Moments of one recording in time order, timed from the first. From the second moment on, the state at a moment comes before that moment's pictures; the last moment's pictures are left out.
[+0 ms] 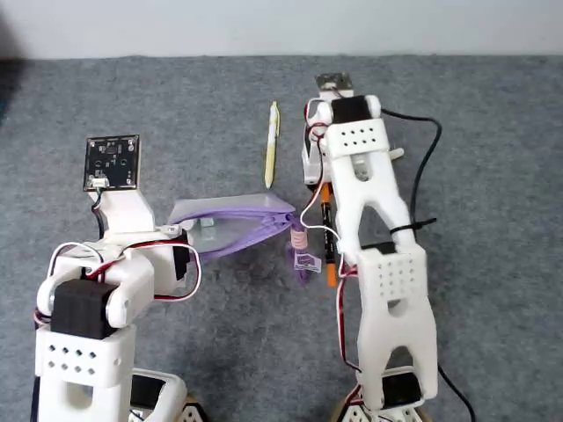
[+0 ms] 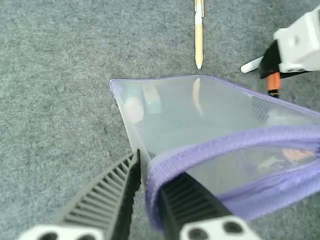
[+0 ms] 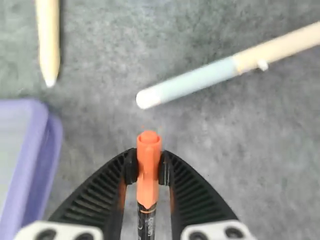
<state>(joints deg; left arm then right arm) 4.8 -52.5 31.0 87.6 16.3 -13.2 46.0 -53.9 100.5 -6.9</state>
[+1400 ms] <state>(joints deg) 4.8 -52.5 31.0 85.8 16.3 -40.7 -58.5 22.1 48.5 -5.1</state>
